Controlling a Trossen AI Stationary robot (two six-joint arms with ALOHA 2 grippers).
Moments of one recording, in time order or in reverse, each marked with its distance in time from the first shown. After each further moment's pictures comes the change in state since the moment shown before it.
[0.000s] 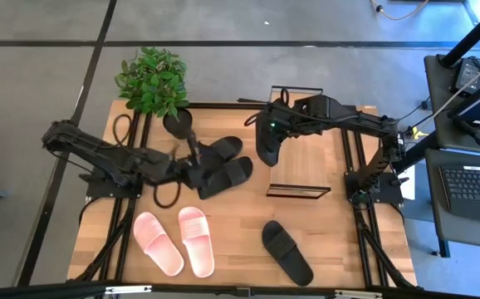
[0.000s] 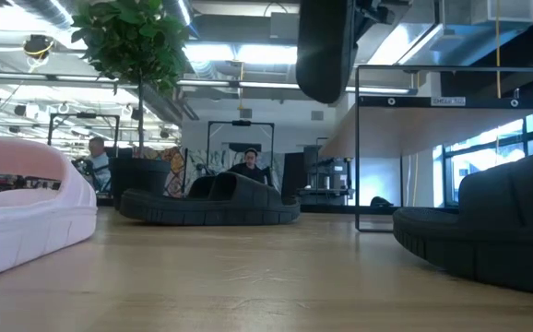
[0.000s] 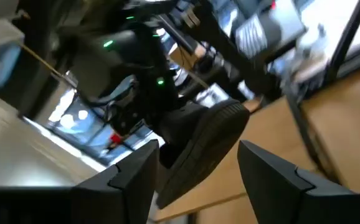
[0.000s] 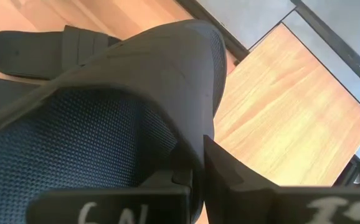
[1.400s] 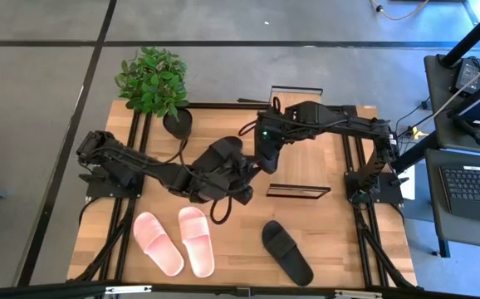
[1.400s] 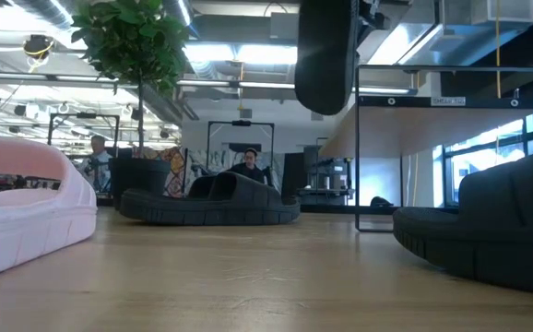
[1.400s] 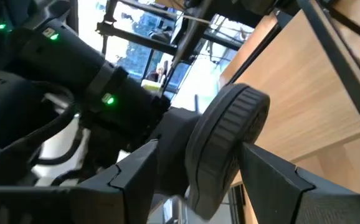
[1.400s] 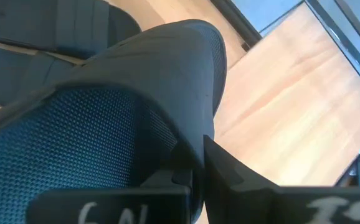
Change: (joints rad) left arm 0.038 0.440 0.279 -0.025 -0.185 0.266; right arm 0.037 0.057 0.000 -0.038 -0.019 -0.005
